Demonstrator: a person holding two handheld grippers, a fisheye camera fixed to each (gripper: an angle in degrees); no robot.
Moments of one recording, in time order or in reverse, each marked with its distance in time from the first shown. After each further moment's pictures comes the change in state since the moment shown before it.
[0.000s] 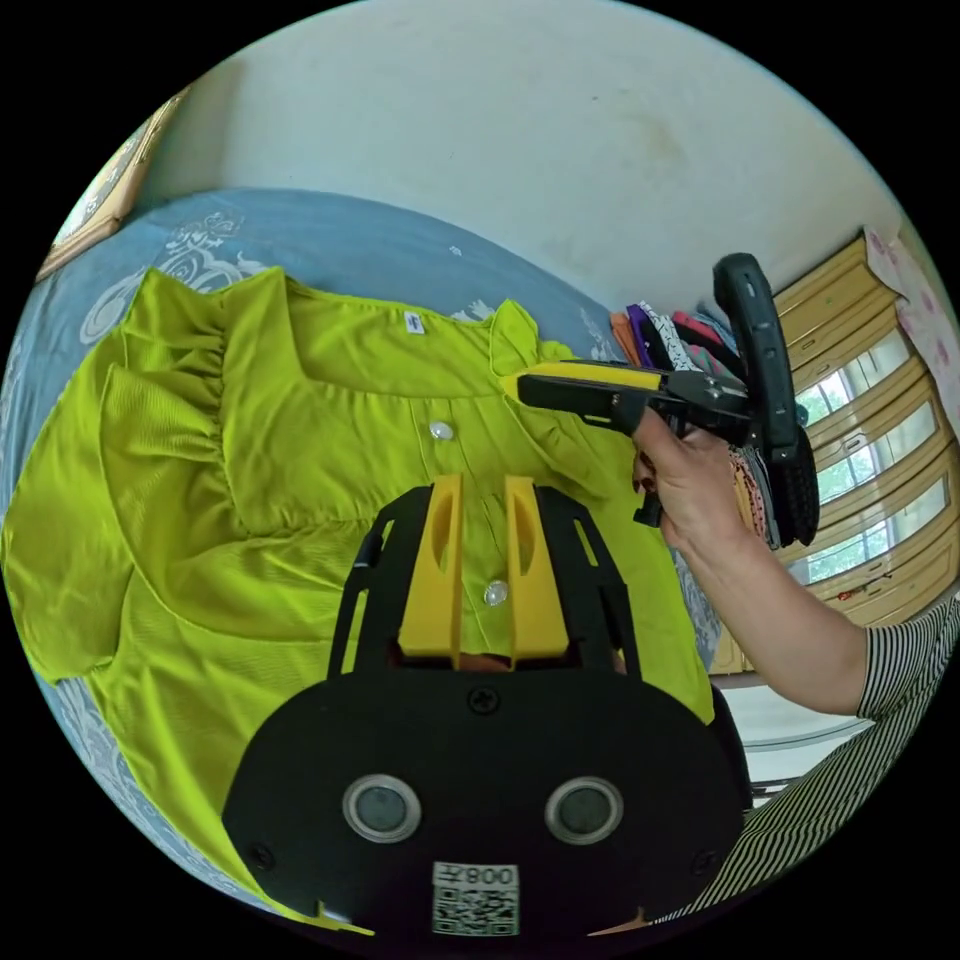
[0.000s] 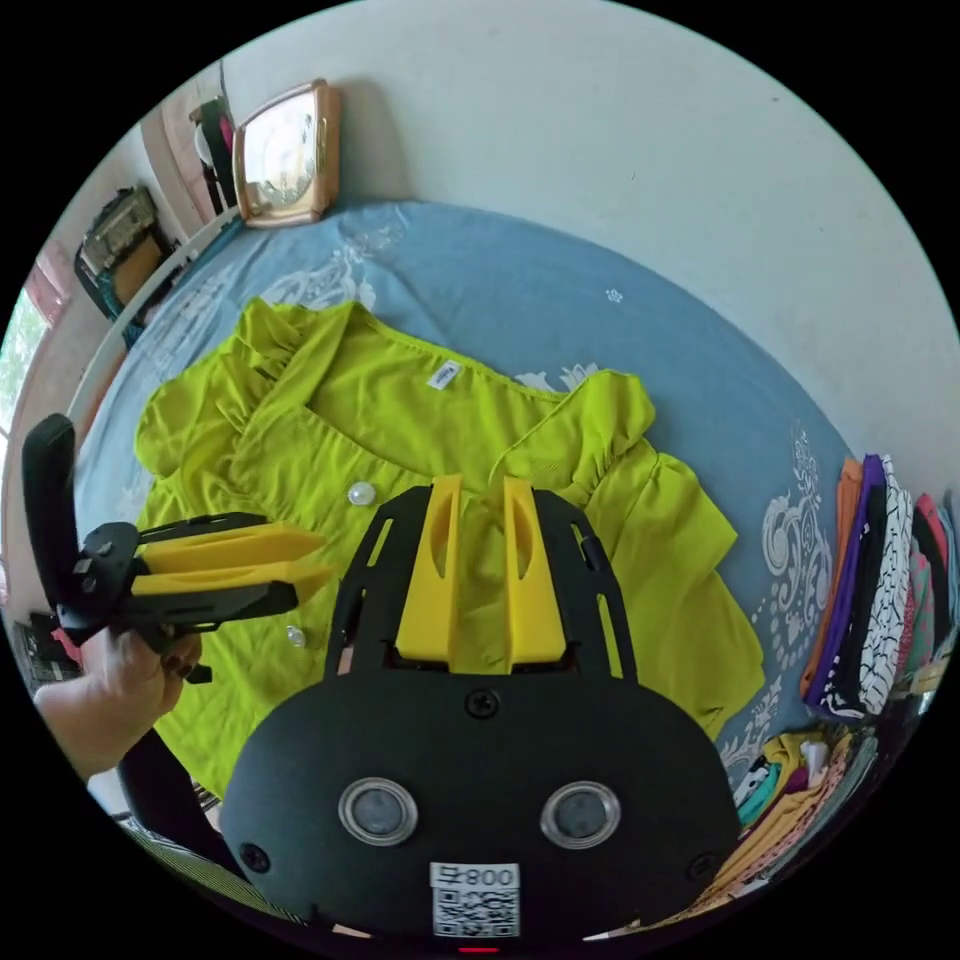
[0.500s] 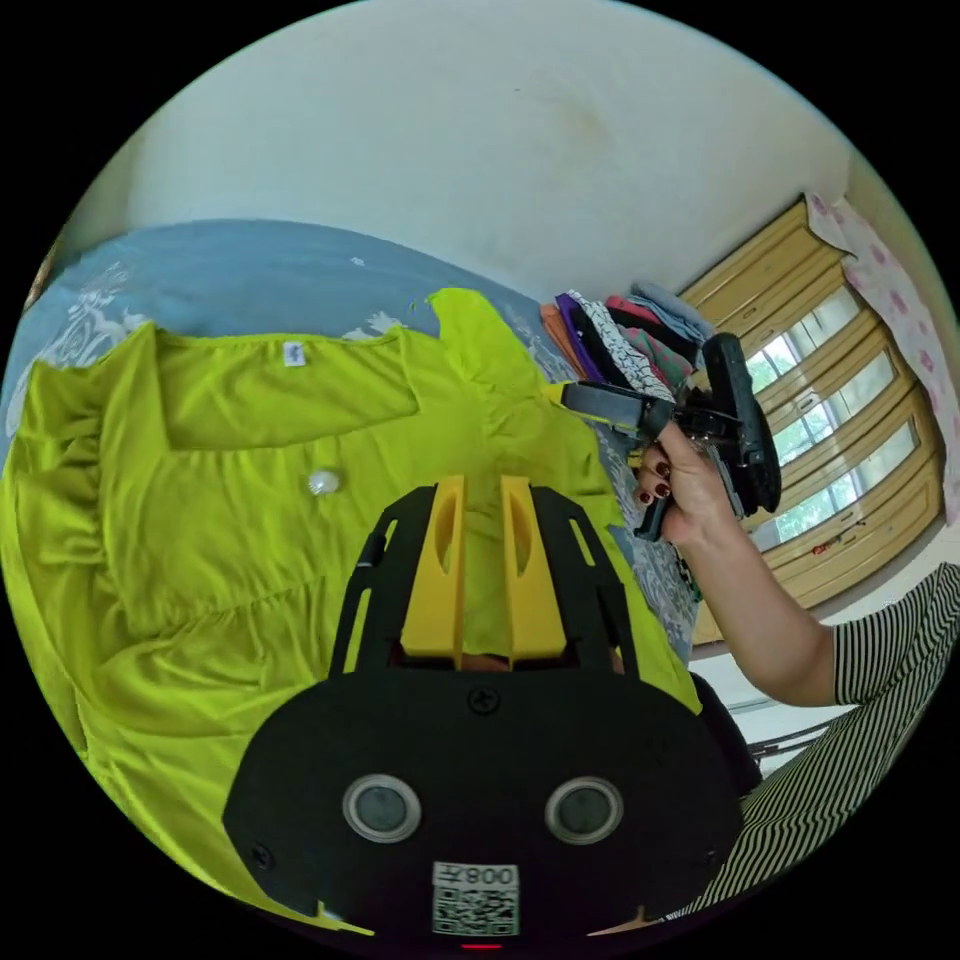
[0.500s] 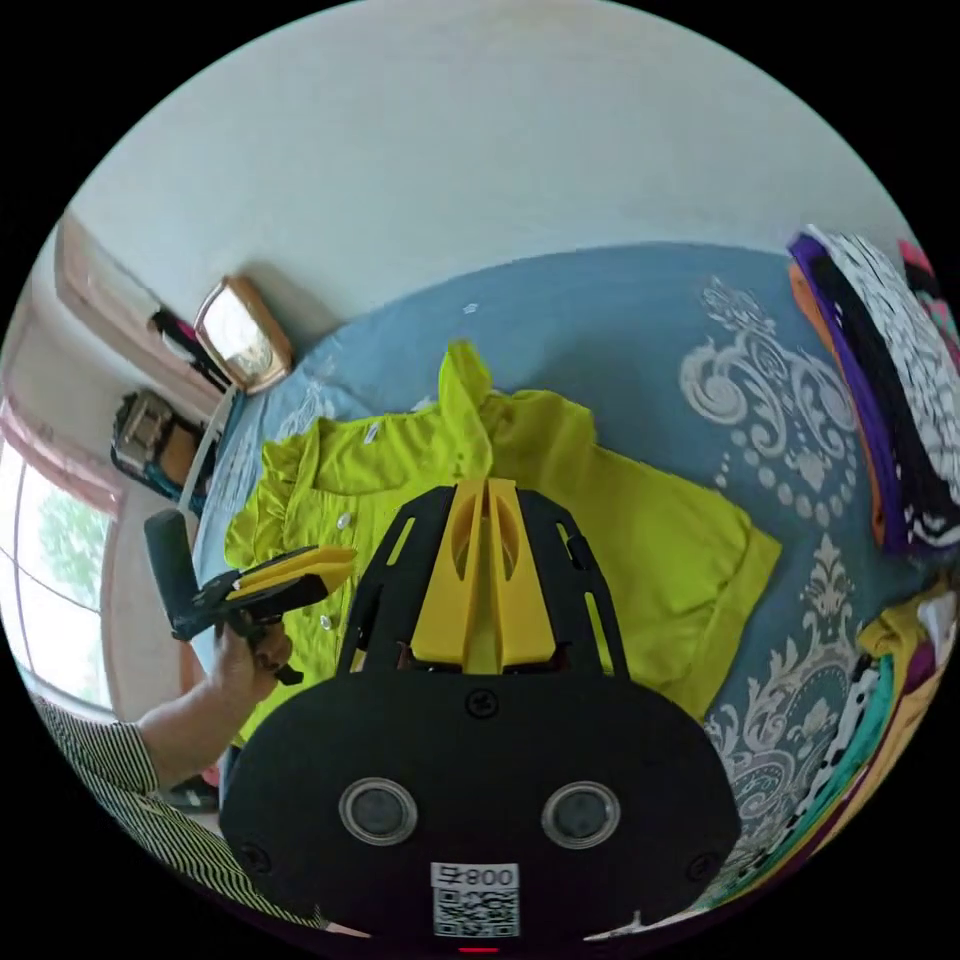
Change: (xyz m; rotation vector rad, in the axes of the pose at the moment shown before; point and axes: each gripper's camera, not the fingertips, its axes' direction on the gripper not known) left arm 0.013 -0.012 0.171 -0.004 0.152 0.158; right arm 0.139 0.074 -0.050 0.191 -0.340 0.443
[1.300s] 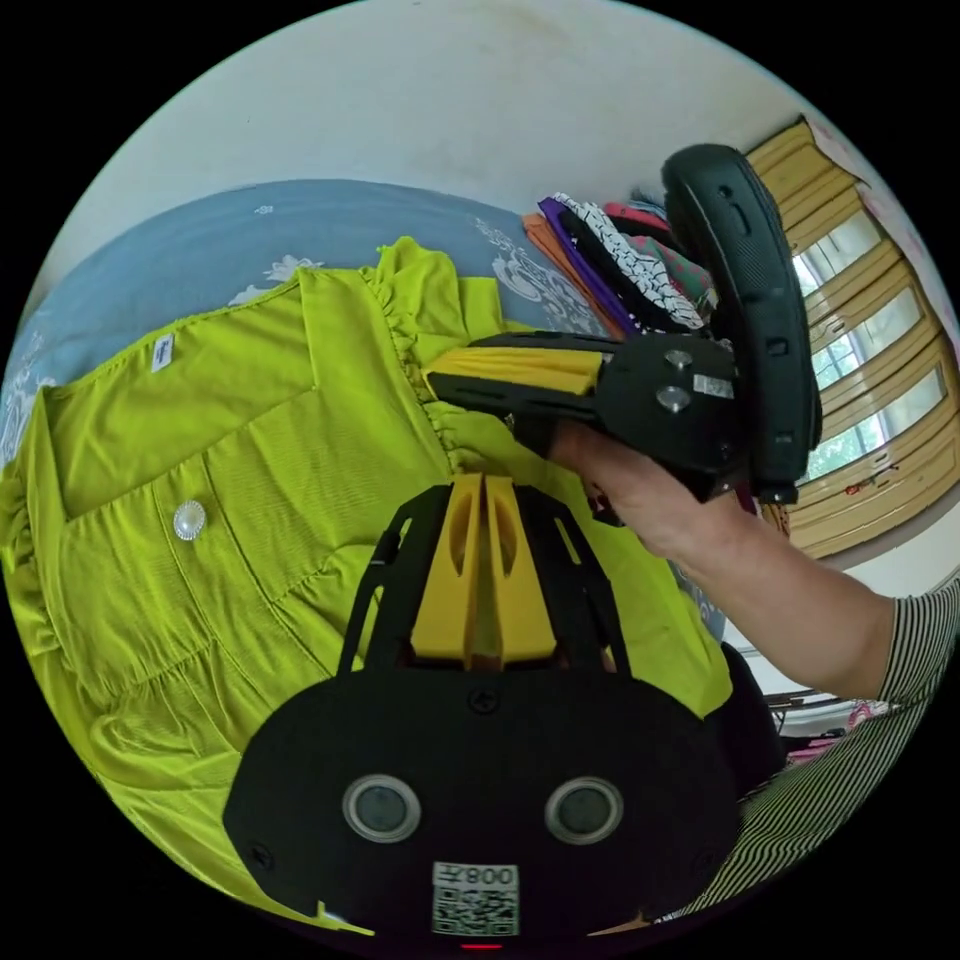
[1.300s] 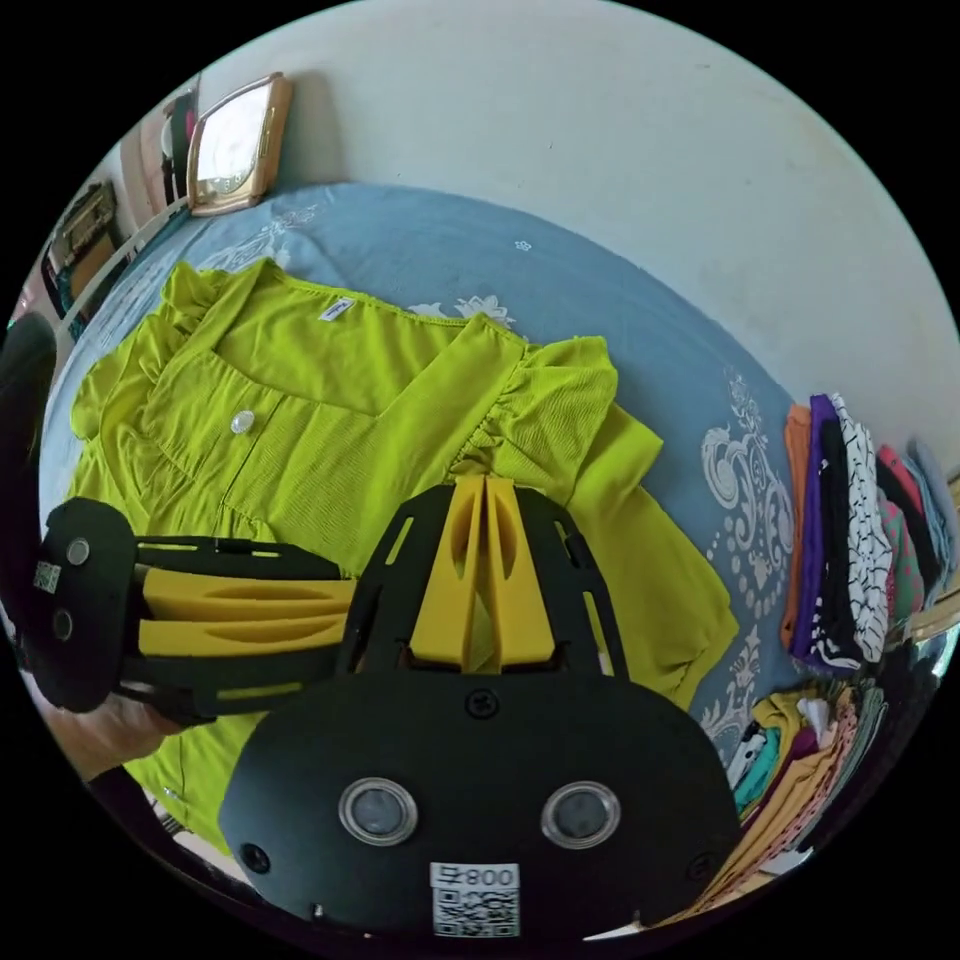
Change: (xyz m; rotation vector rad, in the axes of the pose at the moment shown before) left arm -0.034 0.034 0.252 -0.197 -0.106 0.094; right arm -0.123 0.013 0.111 -0.115 0.436 -0.377
